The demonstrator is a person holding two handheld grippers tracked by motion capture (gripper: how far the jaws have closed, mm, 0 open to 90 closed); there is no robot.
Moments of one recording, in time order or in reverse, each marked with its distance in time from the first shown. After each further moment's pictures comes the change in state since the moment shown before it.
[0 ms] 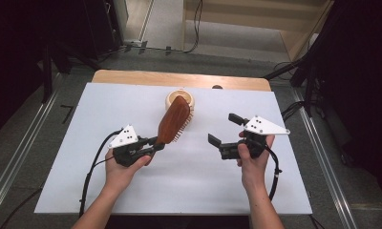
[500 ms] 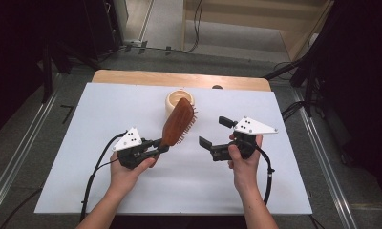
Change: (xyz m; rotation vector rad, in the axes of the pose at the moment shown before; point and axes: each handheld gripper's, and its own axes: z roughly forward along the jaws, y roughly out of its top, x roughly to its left) left arm -0.009 -0.004 0.010 -0.026 -0.028 -0.007; right arm 0.010 -0.007 0.017 0.025 0.057 0.050
